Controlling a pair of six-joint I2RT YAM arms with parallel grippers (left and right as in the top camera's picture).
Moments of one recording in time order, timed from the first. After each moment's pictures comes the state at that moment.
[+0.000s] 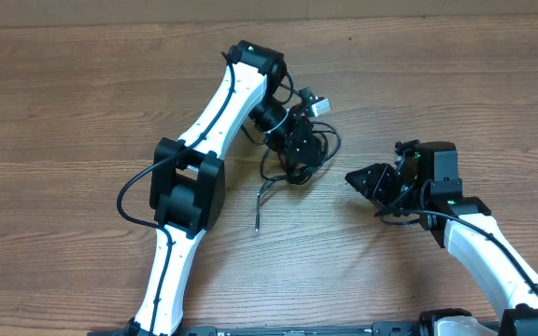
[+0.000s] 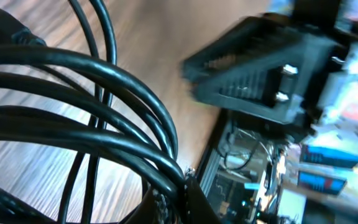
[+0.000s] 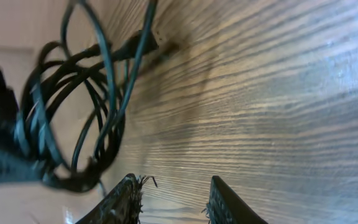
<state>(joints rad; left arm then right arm) -0.43 2.45 2.23 -1.66 0.95 0.48 0.08 1.33 0.61 -0.22 -0.60 0.75</state>
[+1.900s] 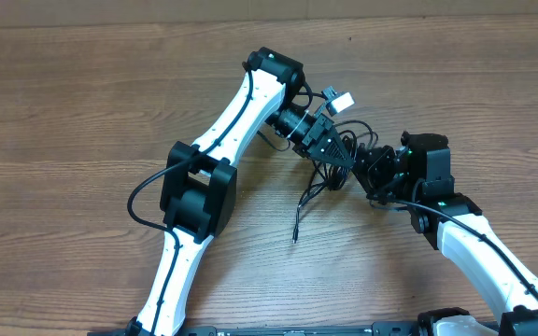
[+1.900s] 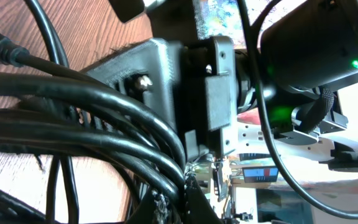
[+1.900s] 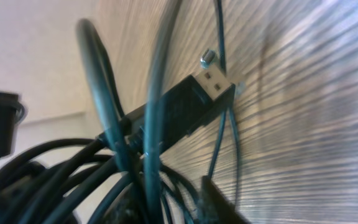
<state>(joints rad) -0.50 2.45 2.23 -1.69 1.29 0.52 0.15 1.33 0.61 -0.01 -0.46 1.15</state>
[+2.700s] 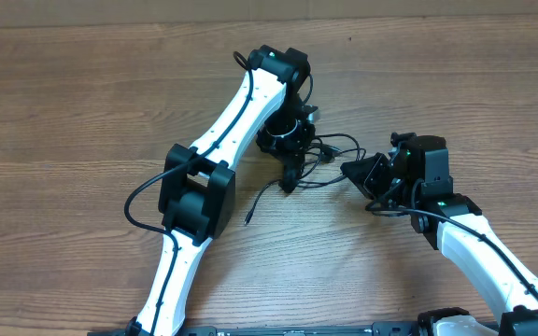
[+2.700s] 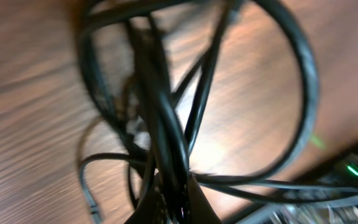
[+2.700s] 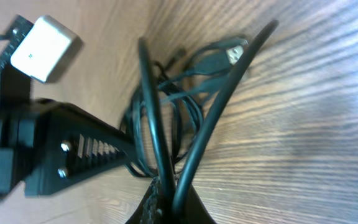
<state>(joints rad) -0.50 2.42 2.24 -1.56 0.37 -0.08 0.15 1.33 0.61 -0.07 -0.55 0.90</state>
